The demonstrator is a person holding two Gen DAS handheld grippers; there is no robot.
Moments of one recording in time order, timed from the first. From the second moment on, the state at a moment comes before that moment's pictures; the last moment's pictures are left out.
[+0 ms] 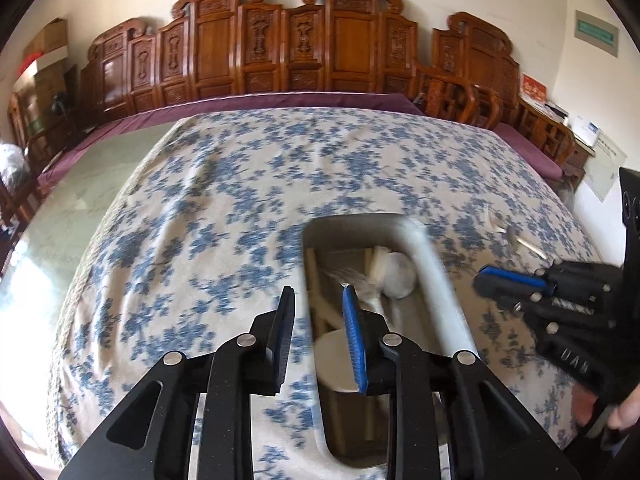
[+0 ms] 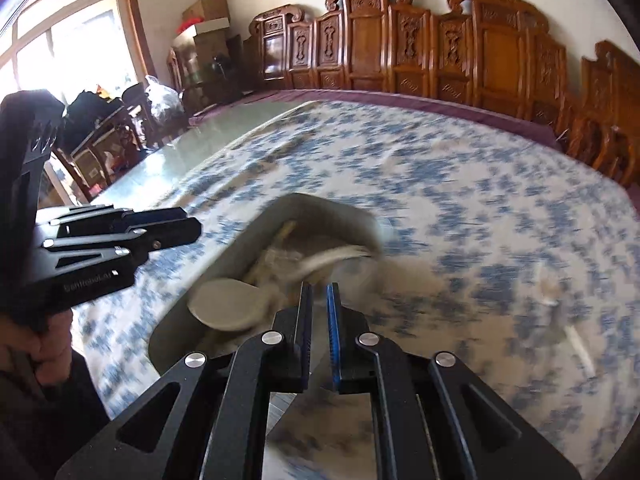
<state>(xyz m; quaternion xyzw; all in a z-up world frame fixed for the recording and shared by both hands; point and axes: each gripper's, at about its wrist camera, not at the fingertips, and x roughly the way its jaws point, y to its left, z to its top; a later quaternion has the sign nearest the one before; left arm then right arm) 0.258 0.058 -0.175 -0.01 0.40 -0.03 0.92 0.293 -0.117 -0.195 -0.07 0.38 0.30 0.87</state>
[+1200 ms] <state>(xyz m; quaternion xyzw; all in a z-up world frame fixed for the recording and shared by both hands) 0.338 -0.143 -0.210 0.05 0.44 -0.13 0.89 0.366 -0.349 -0.252 -0.02 0.40 0.16 0.90</state>
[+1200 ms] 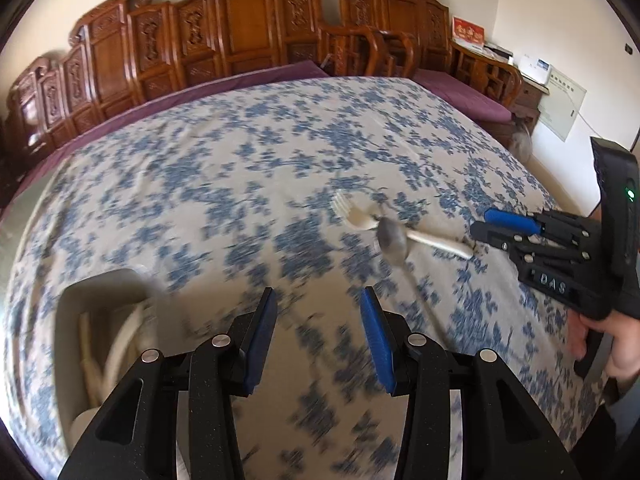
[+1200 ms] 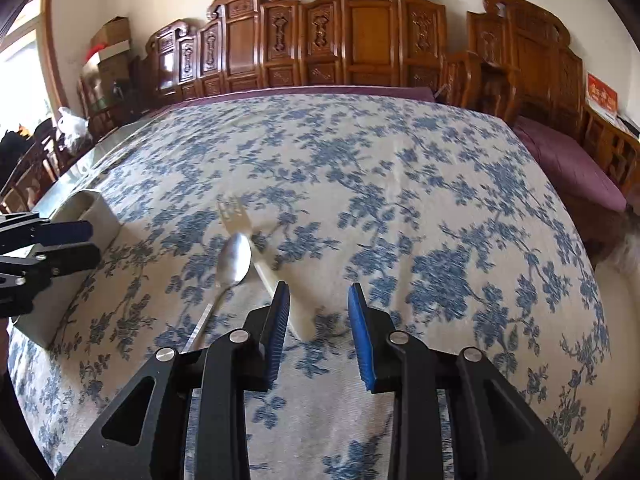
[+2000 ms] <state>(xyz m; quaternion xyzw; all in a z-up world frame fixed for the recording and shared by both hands) 0.408 -0.205 -0.255 0.02 0.48 -0.16 0.86 0.373 -0.366 -0.255 0.03 0.41 0.16 0.90</state>
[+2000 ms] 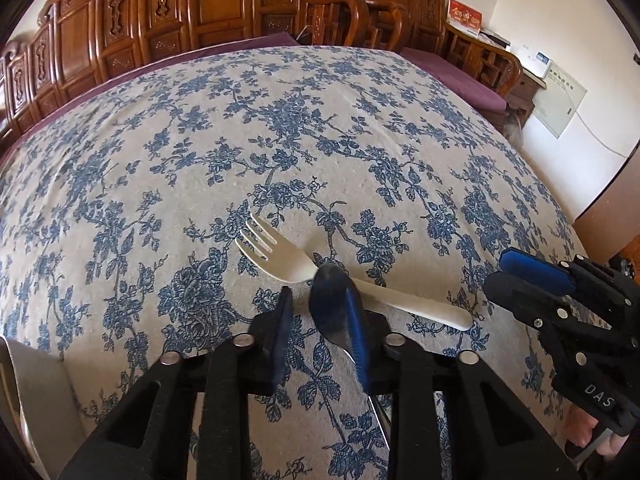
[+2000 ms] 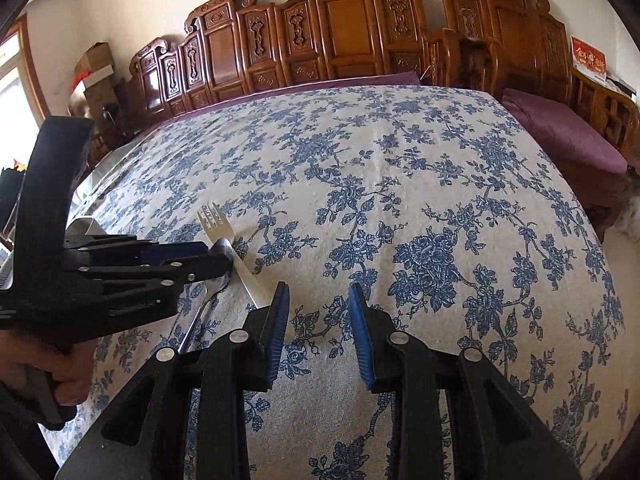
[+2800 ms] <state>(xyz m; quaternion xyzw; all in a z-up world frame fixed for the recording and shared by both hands) 0.372 -0.166 -0.205 0.03 0.43 -0.17 0.89 0.404 -0.324 -0.262 0.00 0.42 0.19 0.89</state>
